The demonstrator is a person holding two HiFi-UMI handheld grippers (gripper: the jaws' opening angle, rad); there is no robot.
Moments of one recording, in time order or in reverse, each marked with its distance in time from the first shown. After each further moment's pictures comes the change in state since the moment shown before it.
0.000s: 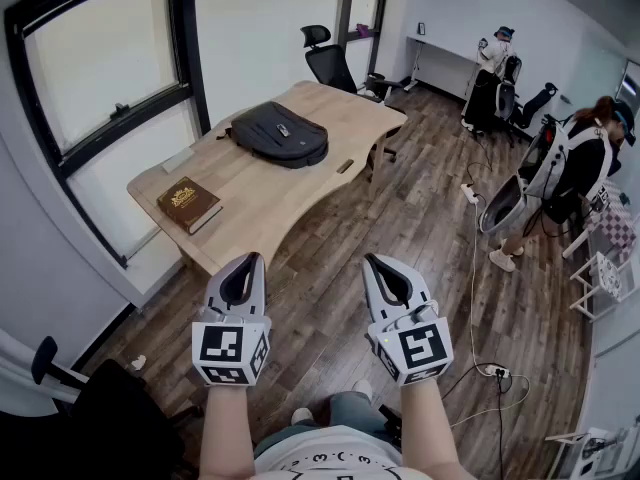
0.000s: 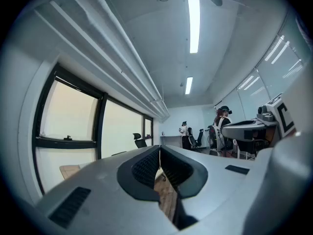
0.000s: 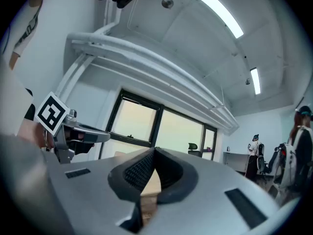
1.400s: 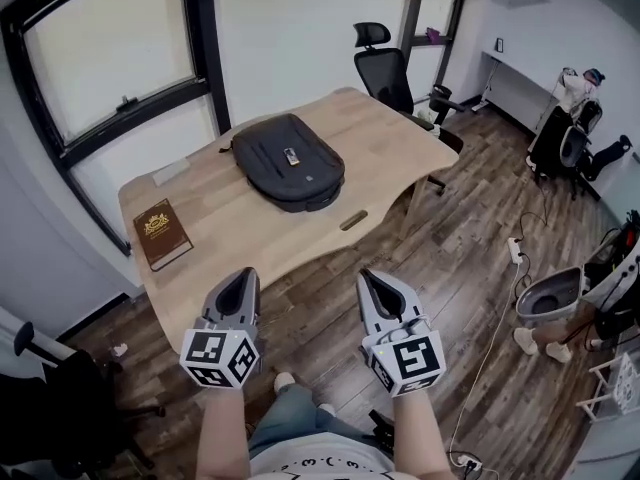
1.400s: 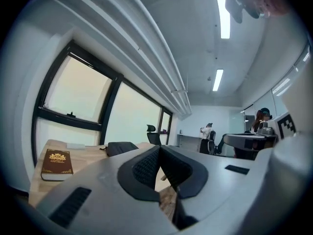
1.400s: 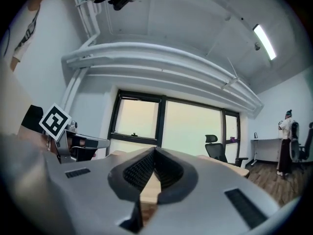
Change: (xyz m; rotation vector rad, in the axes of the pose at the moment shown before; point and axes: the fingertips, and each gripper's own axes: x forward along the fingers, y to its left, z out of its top) left arm 0.295 0.006 -0.067 -0.209 0.045 0.239; right arm 0.231 -0.234 -0.108 0.129 -0.006 0.286
